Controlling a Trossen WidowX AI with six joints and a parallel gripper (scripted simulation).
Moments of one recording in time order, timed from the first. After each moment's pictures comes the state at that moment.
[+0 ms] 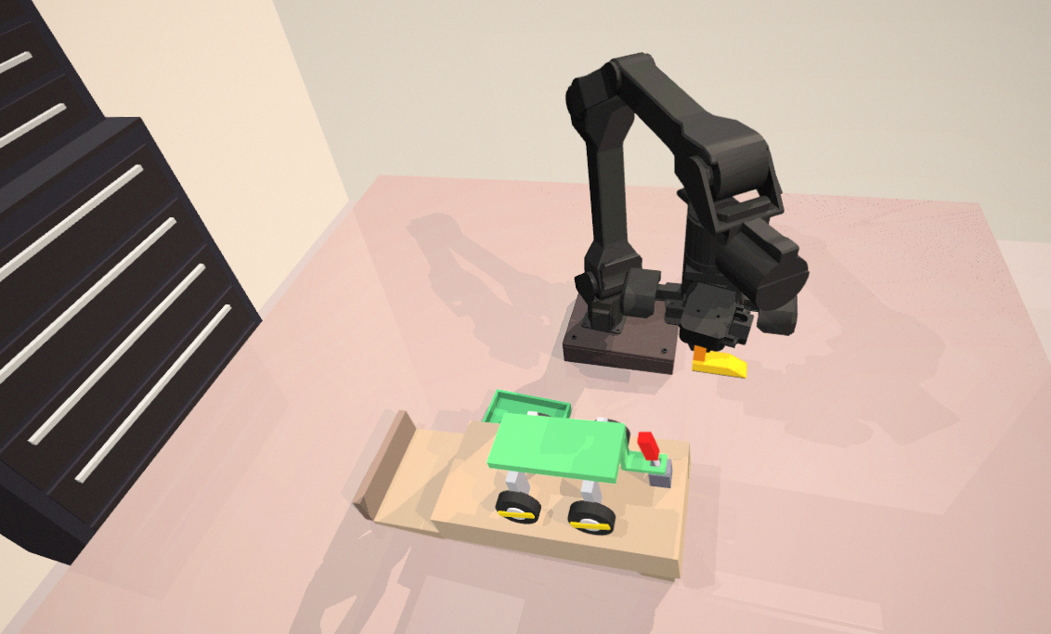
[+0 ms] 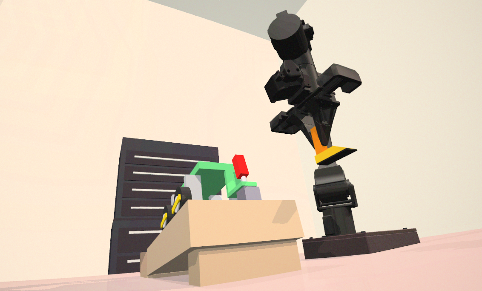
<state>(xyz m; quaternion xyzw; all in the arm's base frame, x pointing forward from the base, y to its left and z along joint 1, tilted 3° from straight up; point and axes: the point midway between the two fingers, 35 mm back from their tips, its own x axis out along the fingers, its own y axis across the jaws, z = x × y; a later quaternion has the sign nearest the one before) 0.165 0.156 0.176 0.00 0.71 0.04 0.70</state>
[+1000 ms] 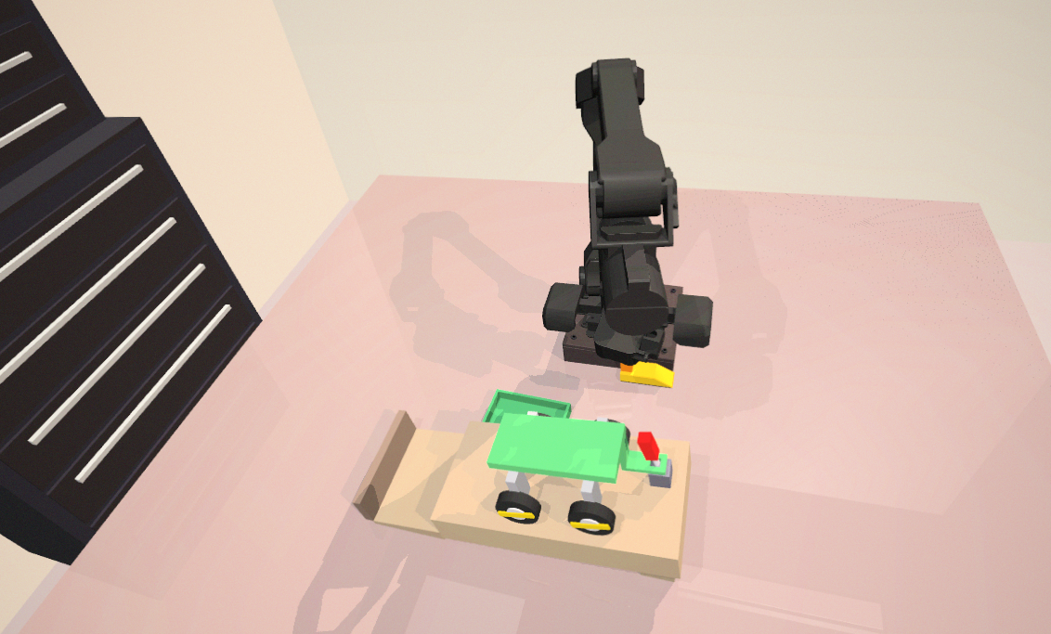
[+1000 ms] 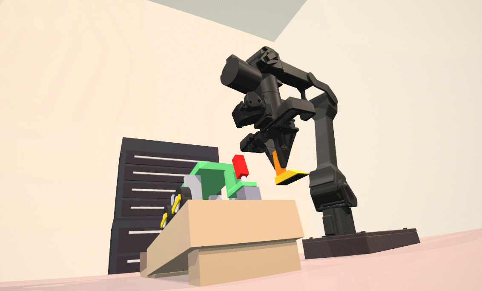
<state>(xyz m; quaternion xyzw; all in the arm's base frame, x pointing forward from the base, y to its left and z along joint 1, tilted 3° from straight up) 0.195 0.072 0.161 -0.01 0.72 0.04 0.70</state>
